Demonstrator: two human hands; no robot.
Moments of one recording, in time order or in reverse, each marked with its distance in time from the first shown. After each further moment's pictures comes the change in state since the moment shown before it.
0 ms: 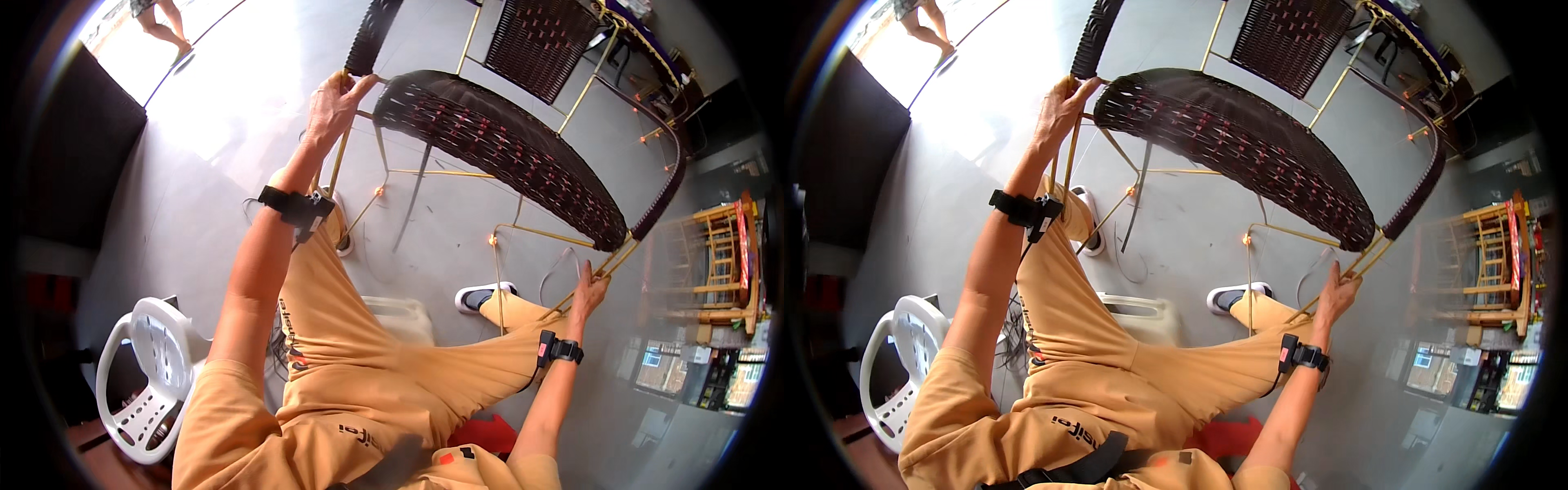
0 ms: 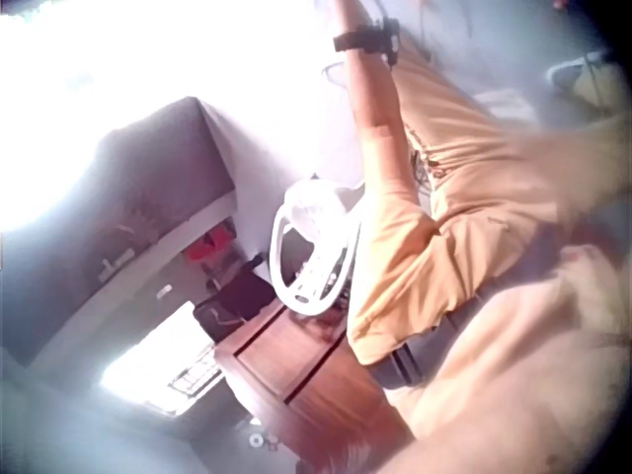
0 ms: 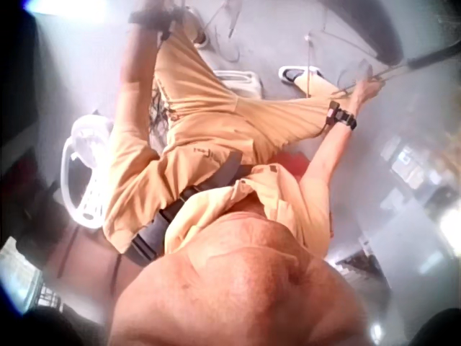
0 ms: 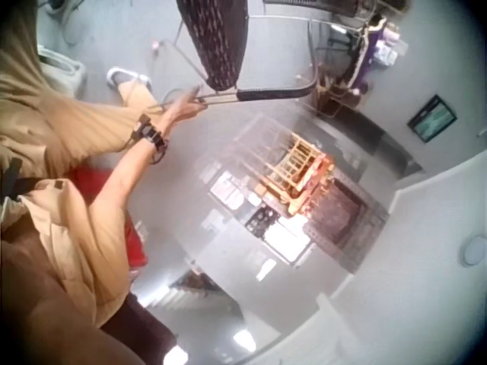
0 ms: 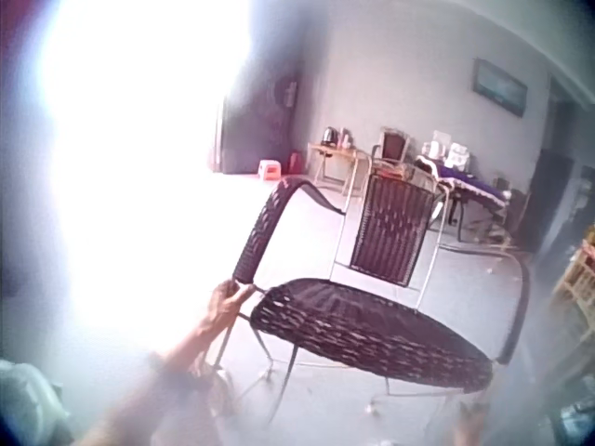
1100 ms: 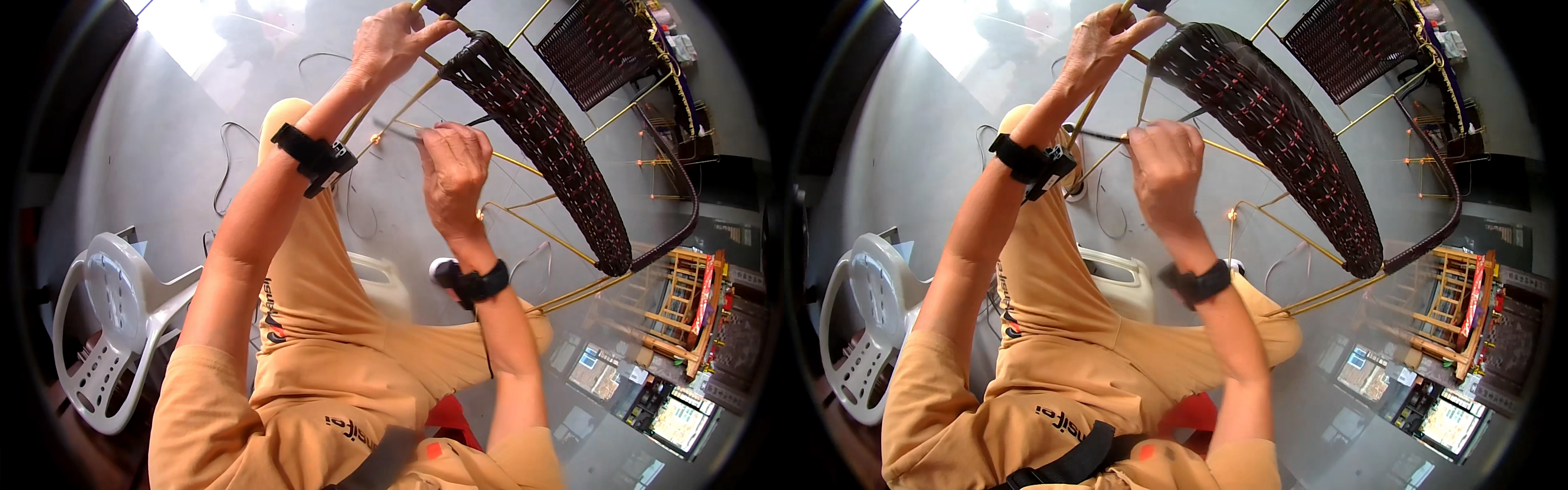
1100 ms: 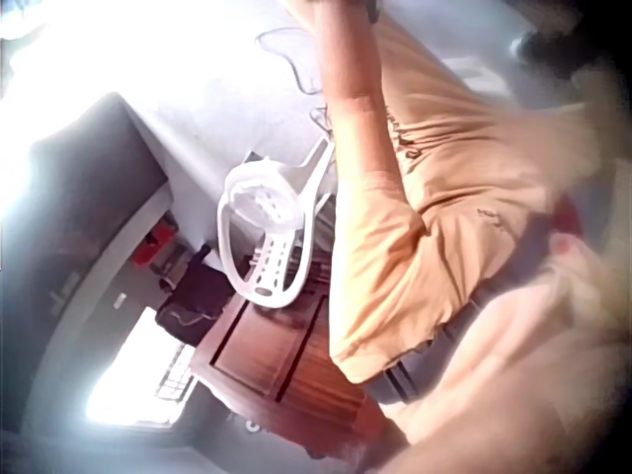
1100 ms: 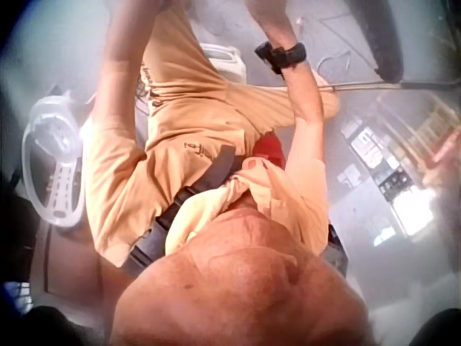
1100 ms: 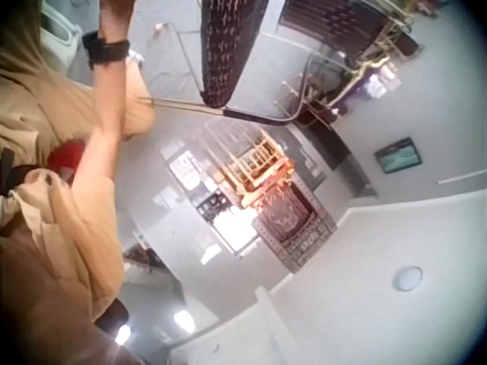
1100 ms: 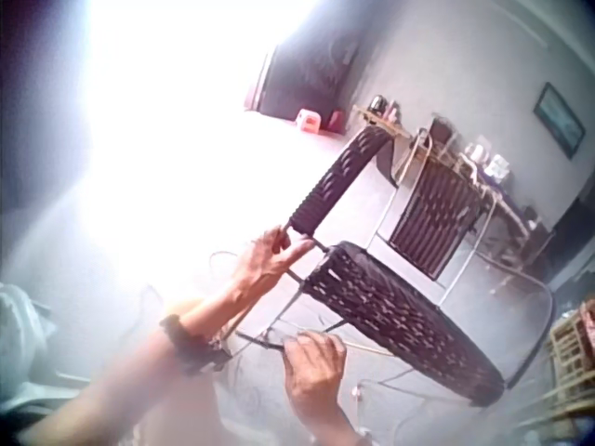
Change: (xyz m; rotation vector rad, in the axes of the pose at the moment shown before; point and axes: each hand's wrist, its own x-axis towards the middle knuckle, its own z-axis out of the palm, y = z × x) left_hand -0.005 -0.007 0.008 -0.051 0.100 0.015; right_hand -0.130 -0.307 0.120 0.378 -0.267 -1.306
